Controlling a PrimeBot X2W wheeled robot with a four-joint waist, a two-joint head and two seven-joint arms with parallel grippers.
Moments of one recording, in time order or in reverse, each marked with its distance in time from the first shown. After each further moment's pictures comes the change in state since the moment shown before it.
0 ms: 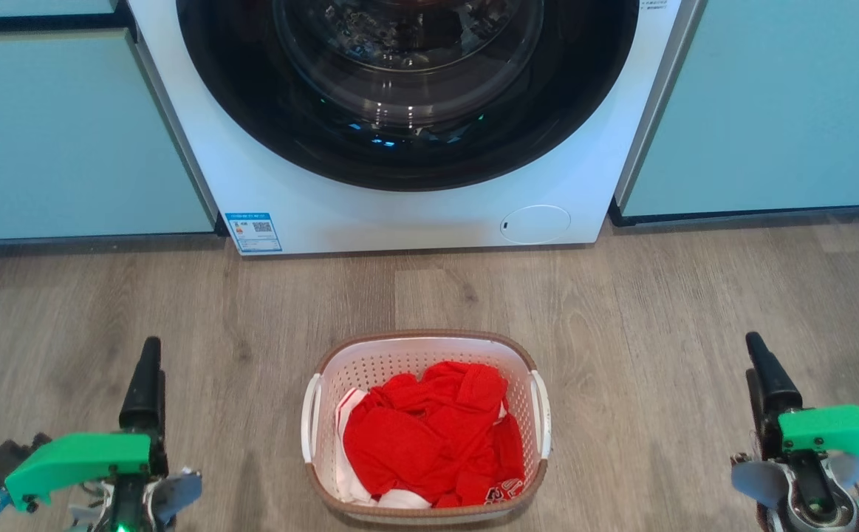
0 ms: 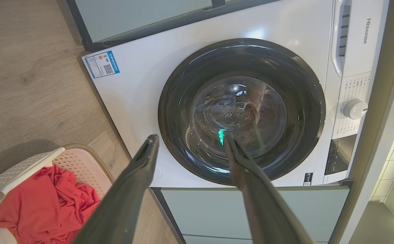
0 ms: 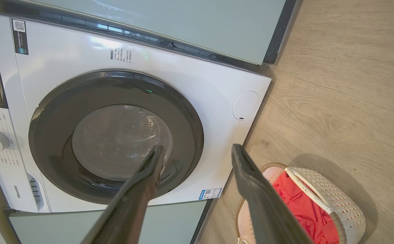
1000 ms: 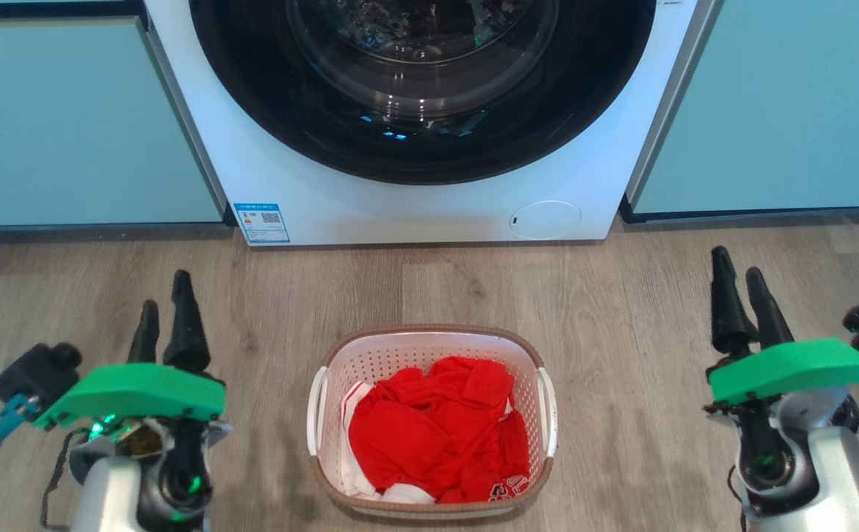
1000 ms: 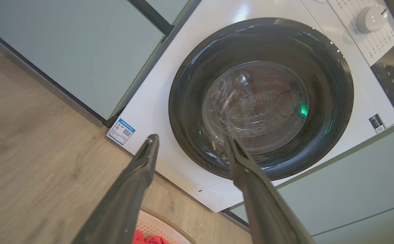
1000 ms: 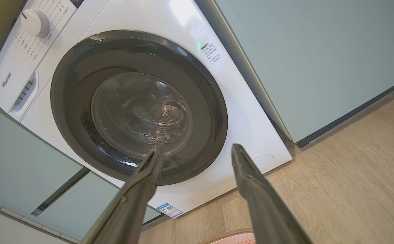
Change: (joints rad) left arm -0.042 0.002 -0.136 -0.234 0.596 0.235 -0.088; right arm -0.064 -0.001 0.120 -0.197 -0.629 0.000 -0.087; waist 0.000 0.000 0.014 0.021
